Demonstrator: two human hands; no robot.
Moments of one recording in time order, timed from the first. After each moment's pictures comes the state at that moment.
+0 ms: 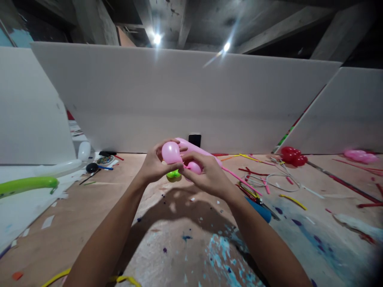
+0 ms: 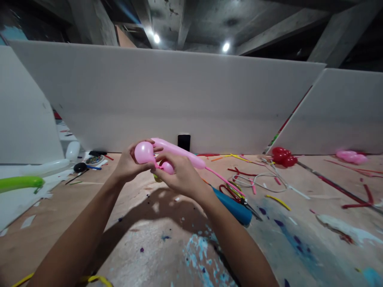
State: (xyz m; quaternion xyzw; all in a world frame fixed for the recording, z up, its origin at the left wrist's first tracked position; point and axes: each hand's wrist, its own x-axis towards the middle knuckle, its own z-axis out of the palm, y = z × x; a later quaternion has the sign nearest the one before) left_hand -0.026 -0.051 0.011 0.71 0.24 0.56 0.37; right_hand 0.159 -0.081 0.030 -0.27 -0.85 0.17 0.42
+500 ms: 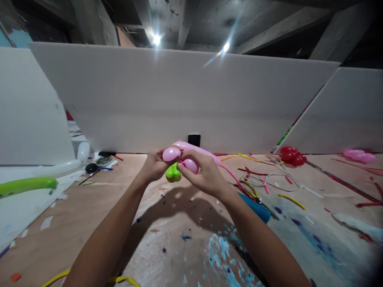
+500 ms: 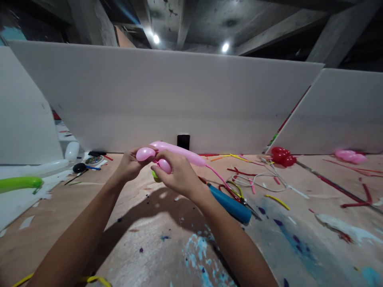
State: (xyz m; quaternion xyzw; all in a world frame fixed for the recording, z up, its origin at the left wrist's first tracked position) left_hand -0.025 -0.041 0.006 0.72 0.26 0.56 0.31; right_hand 0.155 -0.076 0.022 -0.30 -0.83 0.11 0.46
